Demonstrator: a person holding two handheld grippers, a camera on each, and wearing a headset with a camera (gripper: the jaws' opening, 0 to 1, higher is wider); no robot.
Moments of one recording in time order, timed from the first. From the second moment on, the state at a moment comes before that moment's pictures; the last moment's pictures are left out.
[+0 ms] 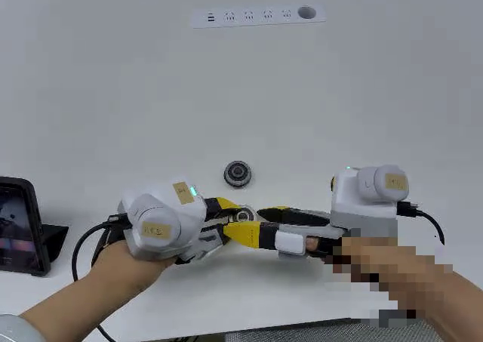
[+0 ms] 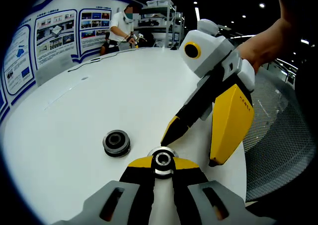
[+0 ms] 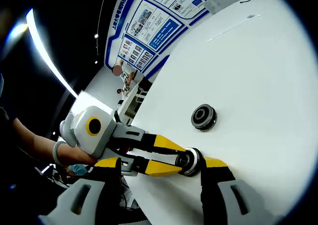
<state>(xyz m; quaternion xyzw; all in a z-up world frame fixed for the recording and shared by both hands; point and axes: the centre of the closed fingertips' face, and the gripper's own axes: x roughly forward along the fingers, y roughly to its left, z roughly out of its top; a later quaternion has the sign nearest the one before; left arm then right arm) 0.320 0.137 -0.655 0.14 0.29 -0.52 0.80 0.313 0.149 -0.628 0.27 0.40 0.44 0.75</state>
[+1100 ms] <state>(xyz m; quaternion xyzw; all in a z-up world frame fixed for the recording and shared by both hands) 0.320 0.138 -0.654 0.14 0.28 -0.52 0.79 0.307 0.159 -0.633 0.17 0.47 0.52 0.69</state>
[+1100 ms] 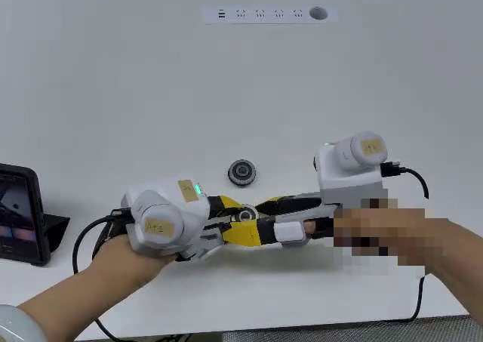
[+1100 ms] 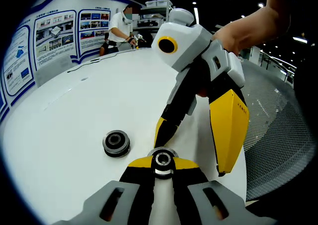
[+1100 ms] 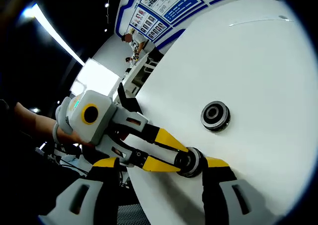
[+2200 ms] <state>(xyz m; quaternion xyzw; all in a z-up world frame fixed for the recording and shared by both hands) 0.319 0.138 -0.654 0.14 0.28 -0.52 0.79 0.289 0.152 -0.627 0.18 0.48 0.53 0.67</state>
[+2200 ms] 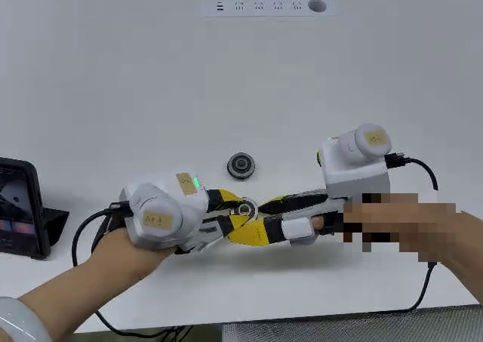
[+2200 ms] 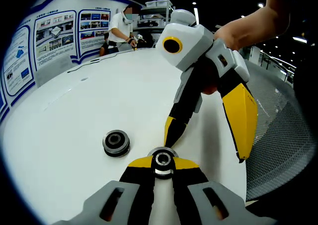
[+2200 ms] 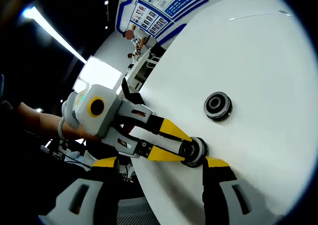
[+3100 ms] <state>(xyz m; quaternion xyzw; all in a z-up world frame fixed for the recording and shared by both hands) 0.319 0.138 -0.654 0.14 0.28 -0.52 0.80 0.307 0.138 -0.643 0.17 0.49 0.48 0.71</state>
